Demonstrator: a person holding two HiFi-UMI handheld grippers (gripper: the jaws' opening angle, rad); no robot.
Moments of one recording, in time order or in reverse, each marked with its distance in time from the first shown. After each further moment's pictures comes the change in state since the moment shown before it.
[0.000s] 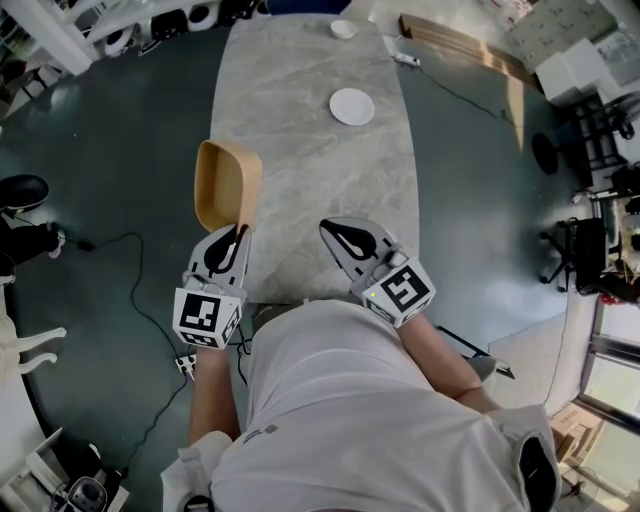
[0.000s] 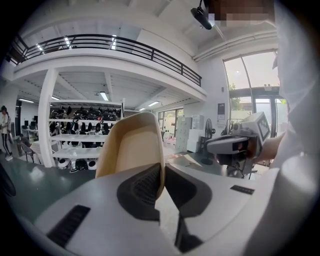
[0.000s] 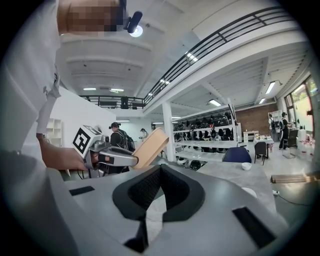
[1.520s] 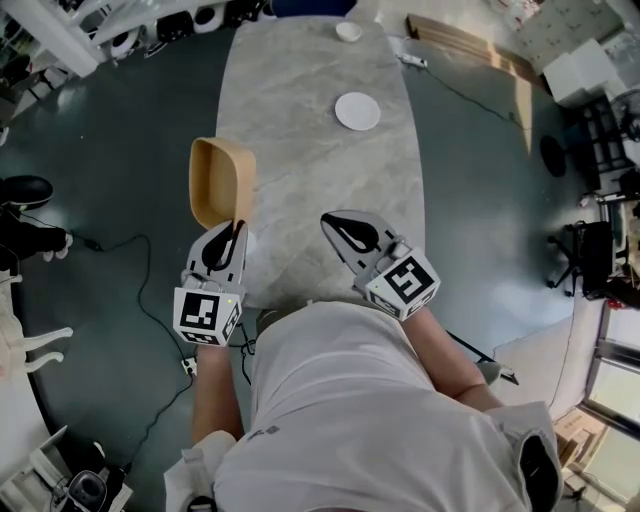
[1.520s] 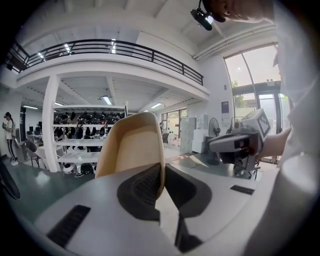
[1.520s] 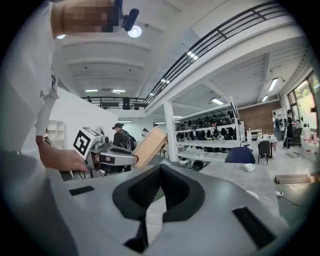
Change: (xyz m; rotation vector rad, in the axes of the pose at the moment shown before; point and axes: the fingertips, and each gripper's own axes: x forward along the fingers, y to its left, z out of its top) left arm 0.012 0.022 0.010 0.032 -0.016 0.060; right arm 0.016 -0.021 0.007 0.006 0.002 0.037
